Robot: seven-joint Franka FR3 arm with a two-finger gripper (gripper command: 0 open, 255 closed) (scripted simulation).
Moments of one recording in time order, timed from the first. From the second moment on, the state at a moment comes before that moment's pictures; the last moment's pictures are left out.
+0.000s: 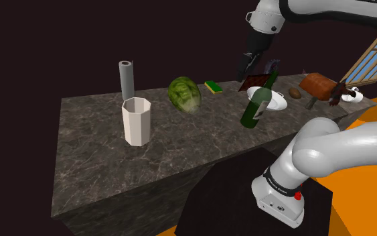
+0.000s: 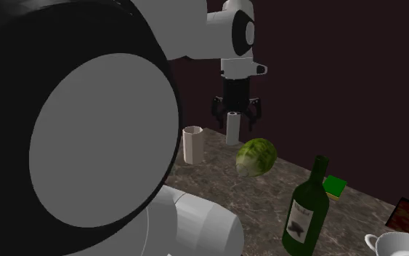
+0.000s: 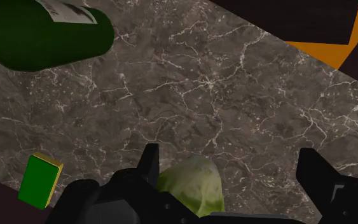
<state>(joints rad) -0.02 -0.79 -0.02 -2.40 -0.06 1.63 -0.08</state>
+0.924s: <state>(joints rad) 0.04 -0.42 0.13 -2.29 0.04 1.87 0.12</state>
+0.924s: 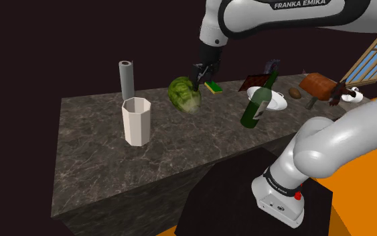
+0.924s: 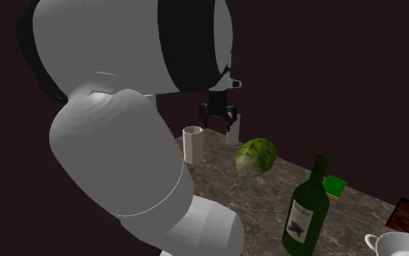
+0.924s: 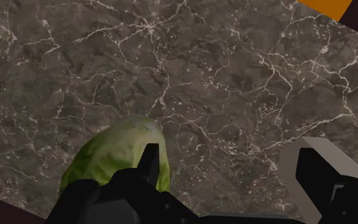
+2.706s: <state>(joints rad) 0.12 0.22 0.26 -1.90 -0.04 2.11 0.41</state>
